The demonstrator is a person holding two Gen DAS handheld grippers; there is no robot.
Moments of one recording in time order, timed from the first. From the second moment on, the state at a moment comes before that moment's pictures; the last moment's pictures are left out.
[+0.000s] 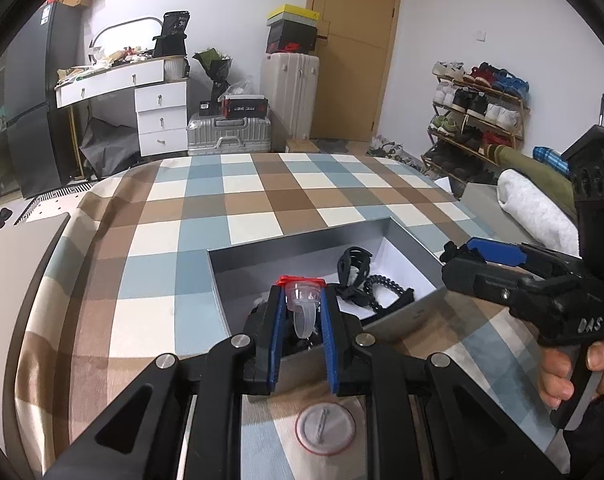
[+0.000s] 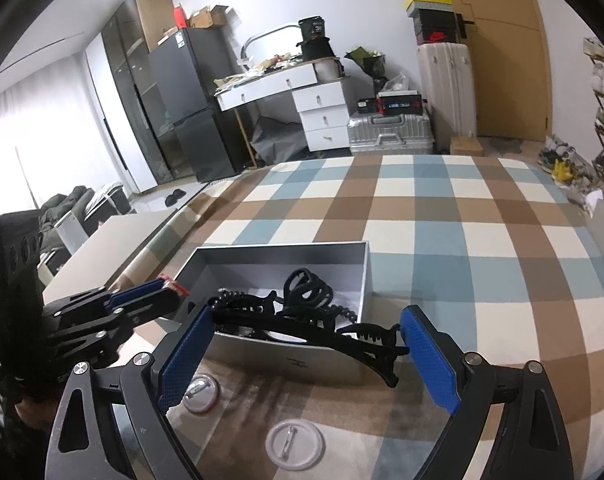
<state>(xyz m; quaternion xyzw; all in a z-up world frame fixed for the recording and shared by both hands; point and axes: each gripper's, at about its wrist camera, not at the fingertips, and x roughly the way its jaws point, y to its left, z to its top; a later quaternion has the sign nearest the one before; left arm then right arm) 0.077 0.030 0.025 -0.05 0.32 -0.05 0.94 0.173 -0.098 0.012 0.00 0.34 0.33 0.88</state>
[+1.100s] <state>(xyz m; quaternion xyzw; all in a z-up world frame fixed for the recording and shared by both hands) 0.096 0.020 0.007 -0.03 0.35 -0.05 0.94 0.188 -0.072 0.006 0.01 0.35 0.35 0.87</state>
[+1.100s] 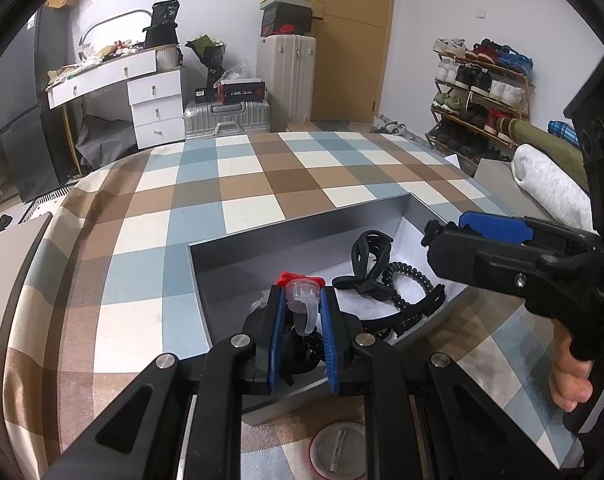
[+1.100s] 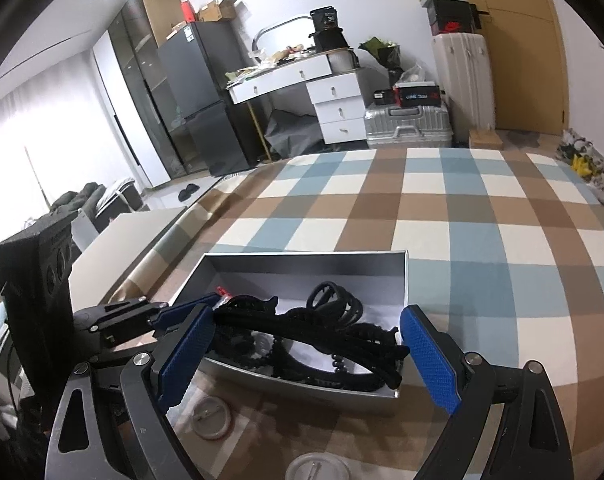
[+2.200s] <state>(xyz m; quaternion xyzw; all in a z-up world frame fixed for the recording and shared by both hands) 0.093 0.029 0.013 -0.03 0.34 -0.05 0.94 0.178 -0.056 0.003 -0.03 0.36 0.34 0.87</state>
